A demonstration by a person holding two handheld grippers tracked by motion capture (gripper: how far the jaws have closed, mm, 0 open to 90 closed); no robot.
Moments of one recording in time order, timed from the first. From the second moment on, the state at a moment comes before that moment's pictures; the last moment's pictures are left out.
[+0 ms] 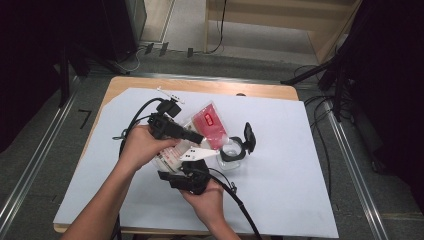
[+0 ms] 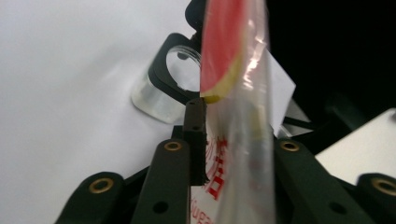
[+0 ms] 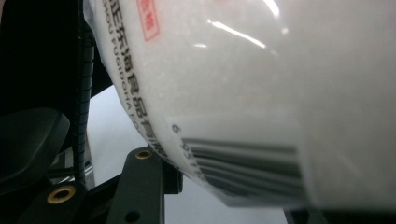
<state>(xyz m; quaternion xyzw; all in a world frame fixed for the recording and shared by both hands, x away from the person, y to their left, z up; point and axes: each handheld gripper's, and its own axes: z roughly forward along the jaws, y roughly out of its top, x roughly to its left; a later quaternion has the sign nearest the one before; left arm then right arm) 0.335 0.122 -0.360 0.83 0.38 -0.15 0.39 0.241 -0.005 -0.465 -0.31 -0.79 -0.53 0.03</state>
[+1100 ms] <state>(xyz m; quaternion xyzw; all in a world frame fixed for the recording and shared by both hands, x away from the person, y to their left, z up) 0.330 0.109 -0.338 0.87 0.34 -0.12 0.33 0.244 -0.008 -0.469 -0.32 -0.77 -0.56 0.06</state>
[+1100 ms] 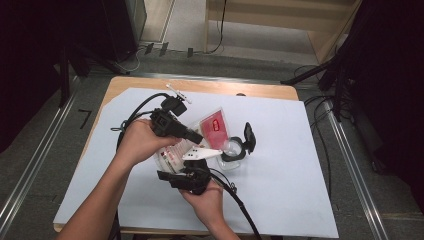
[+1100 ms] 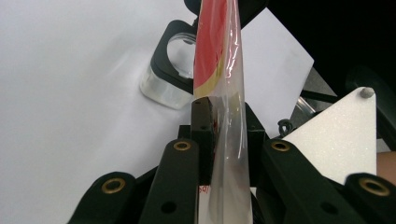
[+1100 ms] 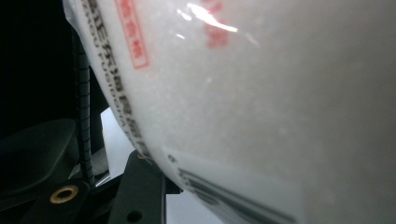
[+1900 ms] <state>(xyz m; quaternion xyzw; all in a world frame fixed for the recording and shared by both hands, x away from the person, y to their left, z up) 0.345 0.106 -0.338 0.88 0.31 -0.17 0.31 0.247 -0.012 -0.462 -0.28 -0.79 -0.55 0.06</state>
